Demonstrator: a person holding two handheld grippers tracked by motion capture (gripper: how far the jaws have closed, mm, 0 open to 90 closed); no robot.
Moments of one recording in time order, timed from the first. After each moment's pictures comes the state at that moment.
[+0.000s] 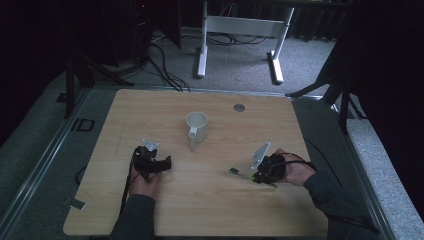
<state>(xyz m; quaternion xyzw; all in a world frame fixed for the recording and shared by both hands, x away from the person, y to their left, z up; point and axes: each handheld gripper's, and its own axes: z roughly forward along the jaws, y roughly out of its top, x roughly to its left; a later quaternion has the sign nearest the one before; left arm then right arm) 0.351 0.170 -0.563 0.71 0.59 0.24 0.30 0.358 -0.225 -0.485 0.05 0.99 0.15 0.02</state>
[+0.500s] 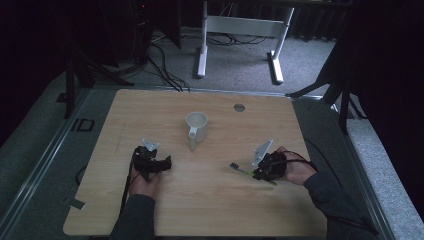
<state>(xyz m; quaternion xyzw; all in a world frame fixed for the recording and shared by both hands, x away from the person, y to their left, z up) 0.351 0.170 -0.563 0.71 0.59 0.24 0.30 0.361 -0.227 -0.479 0.07 0.98 0.16 0.04</state>
